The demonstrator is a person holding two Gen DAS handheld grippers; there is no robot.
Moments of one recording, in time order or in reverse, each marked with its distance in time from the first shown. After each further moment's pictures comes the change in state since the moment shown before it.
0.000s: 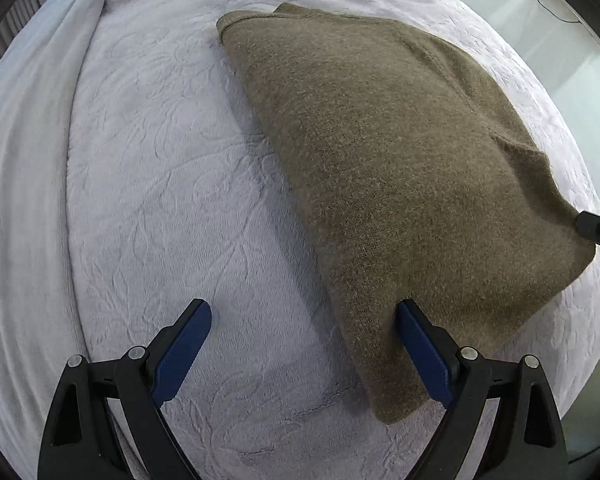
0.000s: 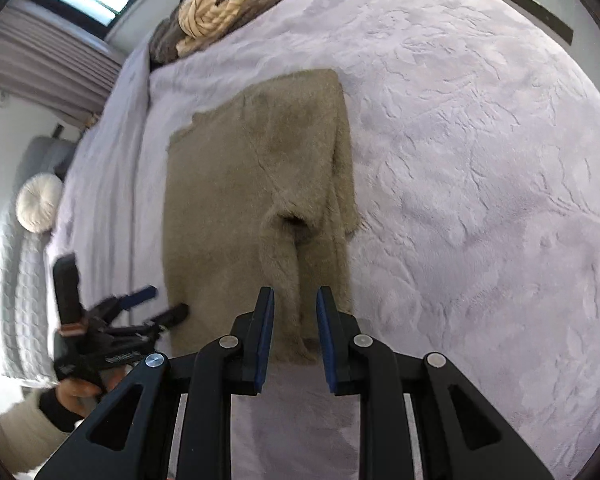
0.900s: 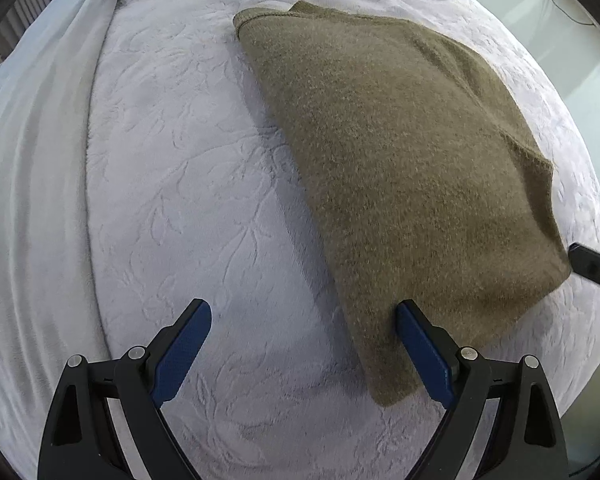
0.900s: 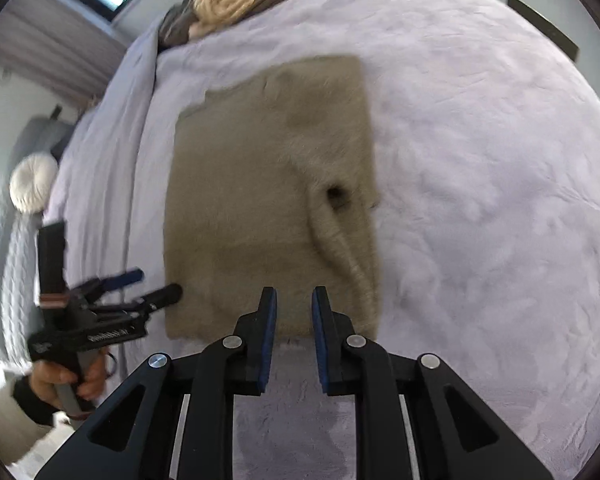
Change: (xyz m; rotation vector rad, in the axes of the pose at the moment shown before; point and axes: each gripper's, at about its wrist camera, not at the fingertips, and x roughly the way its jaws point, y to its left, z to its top) left arm -0.009 -0.008 -0.003 -0.036 0.042 0.051; right arm 0.020 0.018 -0.023 -0.069 0.034 -0.056
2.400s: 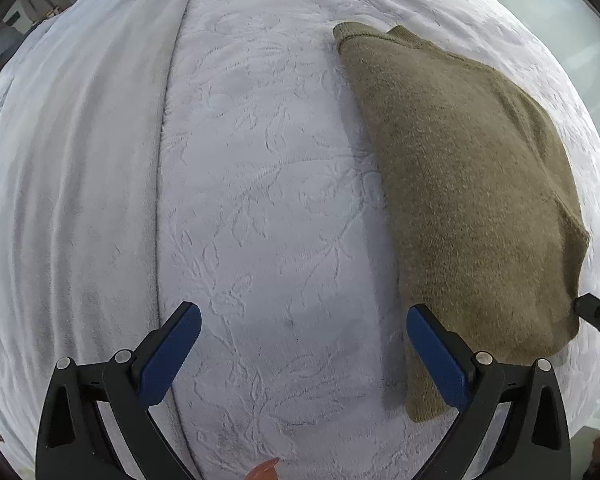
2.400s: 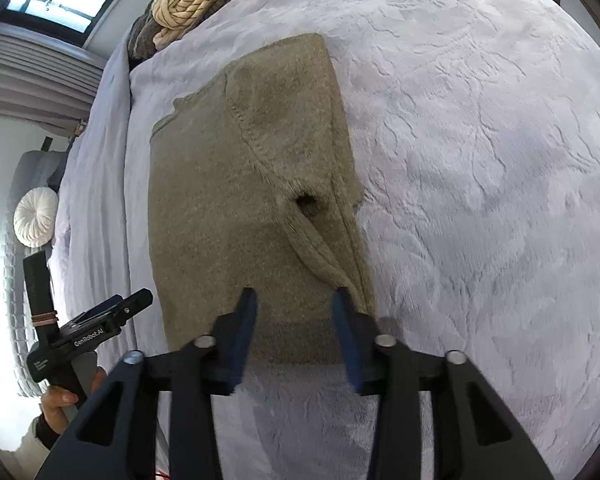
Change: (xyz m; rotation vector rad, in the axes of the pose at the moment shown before) left arm -0.017 0.037 0.024 -0.194 -0.001 0.111; right arm 0.001 -0.022 0.022 0.153 0.019 0.101
